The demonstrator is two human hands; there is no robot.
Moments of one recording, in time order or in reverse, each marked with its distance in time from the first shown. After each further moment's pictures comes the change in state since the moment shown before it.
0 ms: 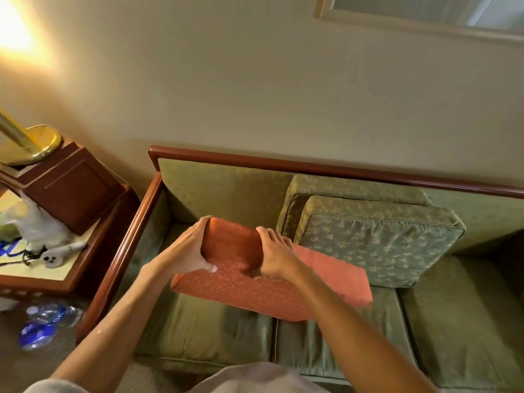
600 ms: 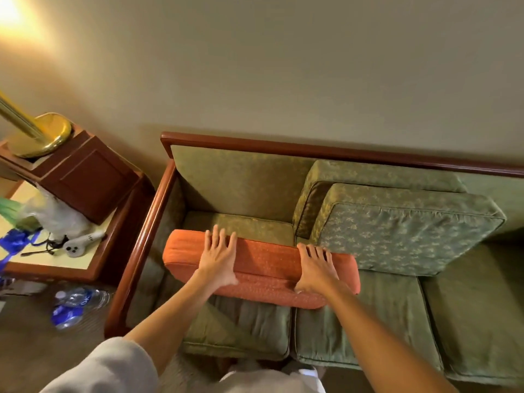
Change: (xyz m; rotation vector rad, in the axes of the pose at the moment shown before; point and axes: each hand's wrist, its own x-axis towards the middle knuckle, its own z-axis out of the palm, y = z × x) left_hand 0.019 -0.029 0.075 0.610 -0.184 -0.163; right_hand 0.005 0.056 0.061 -0.252 -0.164 0.220
